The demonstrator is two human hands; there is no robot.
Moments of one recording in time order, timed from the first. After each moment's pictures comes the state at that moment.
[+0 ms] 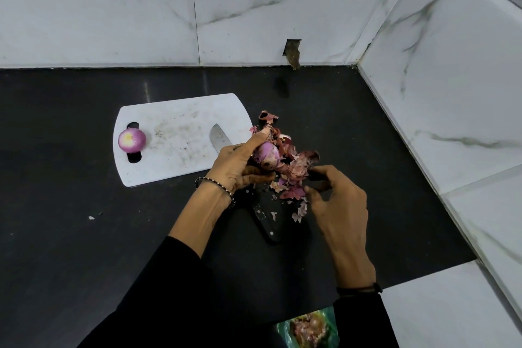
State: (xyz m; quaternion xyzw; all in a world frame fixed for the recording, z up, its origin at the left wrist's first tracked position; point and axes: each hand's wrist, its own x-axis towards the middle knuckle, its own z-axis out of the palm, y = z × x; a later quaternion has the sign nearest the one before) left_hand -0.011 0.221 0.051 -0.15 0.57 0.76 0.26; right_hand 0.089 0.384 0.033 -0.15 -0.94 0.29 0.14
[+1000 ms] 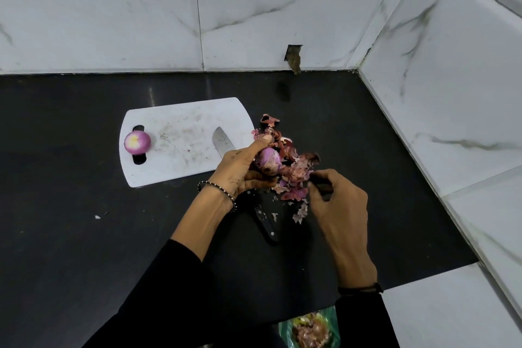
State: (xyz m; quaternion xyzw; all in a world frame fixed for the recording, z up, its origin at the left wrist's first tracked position) left_hand -0.001 0.221 0.059 -0.15 0.58 0.76 0.26; right_hand 0.091 0.383 0.039 -0.14 -0.93 0.31 0.14
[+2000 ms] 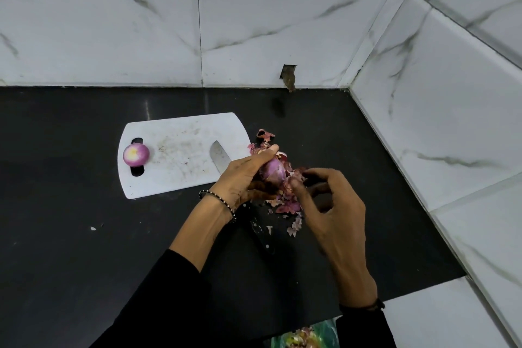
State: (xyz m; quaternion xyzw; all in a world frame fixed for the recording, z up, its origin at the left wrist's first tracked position) left_hand 0.001 0.224 0.070 -0.09 0.58 0.75 0.29; right_hand 0.096 0.371 0.073 -0.02 -0.89 0.40 0.24
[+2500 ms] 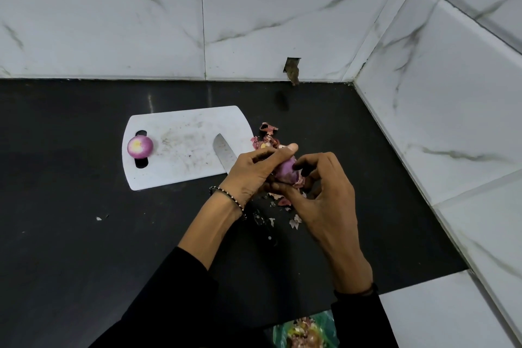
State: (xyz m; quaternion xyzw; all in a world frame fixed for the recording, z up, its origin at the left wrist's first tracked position) left_hand 0.014 0.230 0.076 -0.03 0.61 0.75 0.25; right_hand 0.083 0.362 0.073 0.02 -0.91 0.36 0.21
